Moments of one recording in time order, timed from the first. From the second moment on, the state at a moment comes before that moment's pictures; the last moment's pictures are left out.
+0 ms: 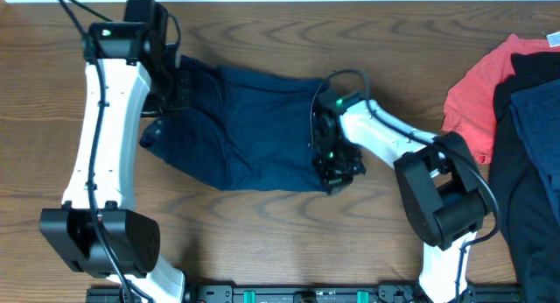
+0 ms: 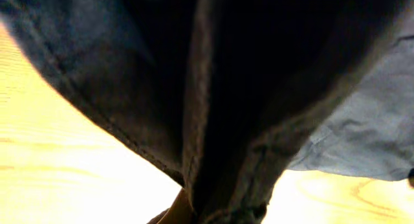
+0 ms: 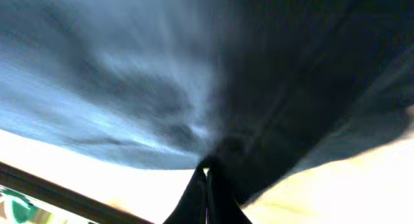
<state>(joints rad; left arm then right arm) -0.02 1.78 1.83 -1.48 -0.02 -0.12 0.52 2.05 1.33 -1.14 -0.31 0.15</state>
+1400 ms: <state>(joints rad) -0.08 1.78 1.92 -1.49 0.11 -0.16 0.46 2.02 1.25 -0.72 -0.42 0.44</state>
